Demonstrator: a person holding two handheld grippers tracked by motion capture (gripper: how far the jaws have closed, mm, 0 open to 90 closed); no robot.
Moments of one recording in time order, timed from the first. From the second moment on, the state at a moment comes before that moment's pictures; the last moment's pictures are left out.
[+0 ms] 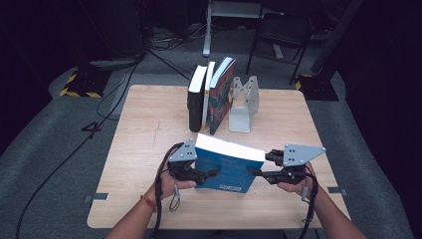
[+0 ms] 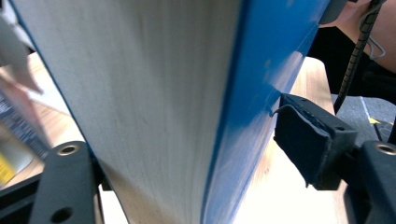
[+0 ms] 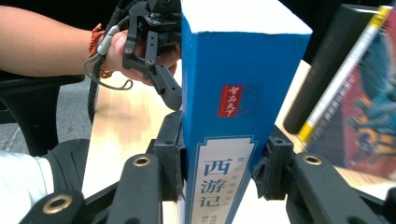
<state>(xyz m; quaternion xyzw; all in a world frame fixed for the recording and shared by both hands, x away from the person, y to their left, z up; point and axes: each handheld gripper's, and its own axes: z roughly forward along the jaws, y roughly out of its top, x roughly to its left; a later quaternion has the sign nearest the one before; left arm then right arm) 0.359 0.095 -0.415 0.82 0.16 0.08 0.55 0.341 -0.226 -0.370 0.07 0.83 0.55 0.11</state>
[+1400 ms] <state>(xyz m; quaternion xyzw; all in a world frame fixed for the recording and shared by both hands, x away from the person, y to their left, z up) 0.335 0.155 -0.493 0.90 0.26 0.10 0.34 0.348 -0.205 -0.334 0.11 0.87 0.48 0.07</state>
